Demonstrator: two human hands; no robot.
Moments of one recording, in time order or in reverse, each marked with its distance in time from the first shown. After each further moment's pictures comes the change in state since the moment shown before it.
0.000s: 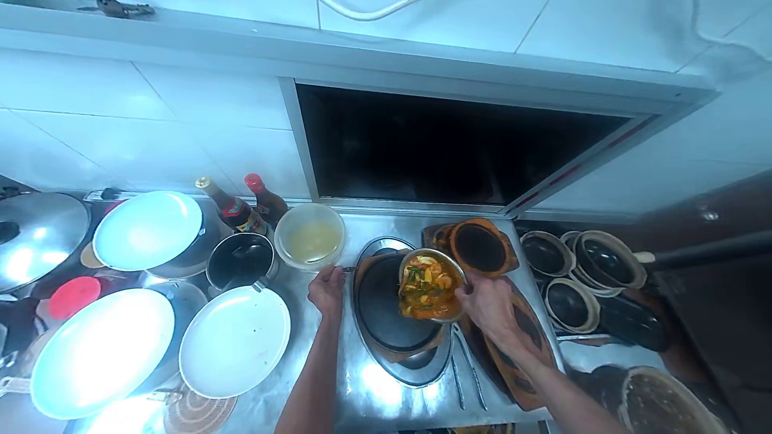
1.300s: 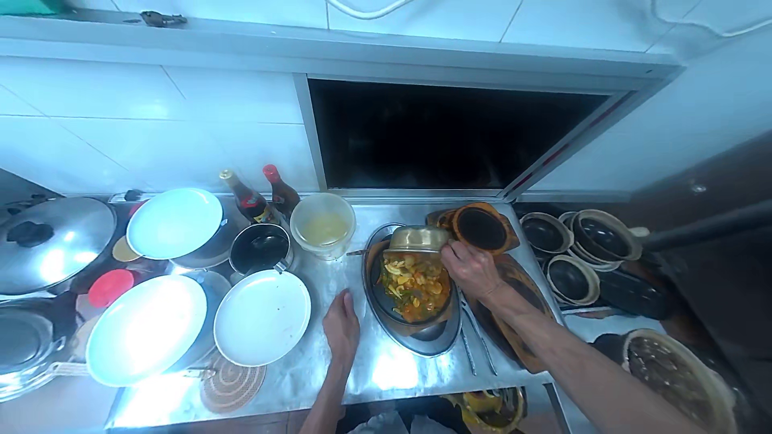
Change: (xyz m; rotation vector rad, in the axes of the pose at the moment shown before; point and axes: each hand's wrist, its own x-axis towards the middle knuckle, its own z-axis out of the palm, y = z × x) left_hand -0.112 -0.006 -0.096 0.588 -0.139 0.334; right_hand -0.001 -0.031 0.009 -0.092 0.383 -0.644
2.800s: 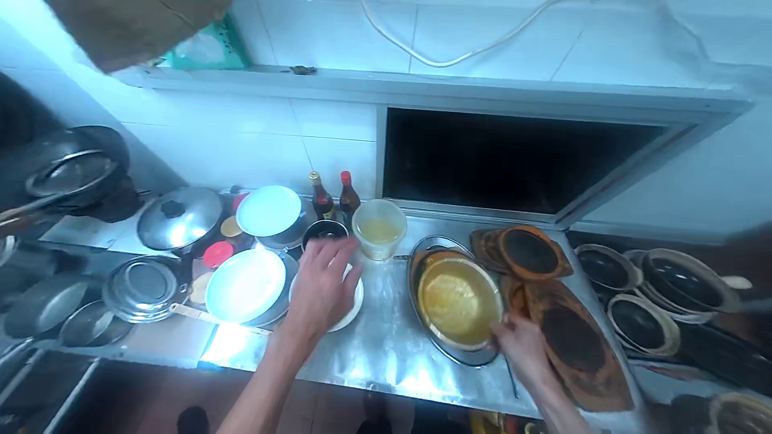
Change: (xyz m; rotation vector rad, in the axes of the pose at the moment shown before) left_hand 0.001 0.077 -0.265 0.364 0.206 0.819; right_hand -0.058 -0.111 -0.065 0.859 -0.376 1.305
